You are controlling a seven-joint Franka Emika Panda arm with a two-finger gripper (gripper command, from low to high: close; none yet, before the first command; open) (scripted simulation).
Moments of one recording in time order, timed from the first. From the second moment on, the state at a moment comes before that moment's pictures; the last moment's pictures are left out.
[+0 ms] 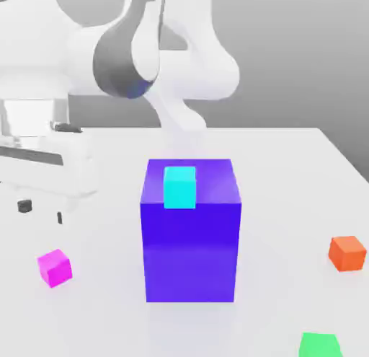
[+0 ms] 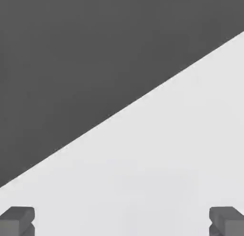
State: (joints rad) arm -0.20 -0.05 -0.34 -2.62 0.16 2.71 0.79
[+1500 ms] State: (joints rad) arm 0.14 0.24 -0.03 -2.32 0.05 2.59 1.50
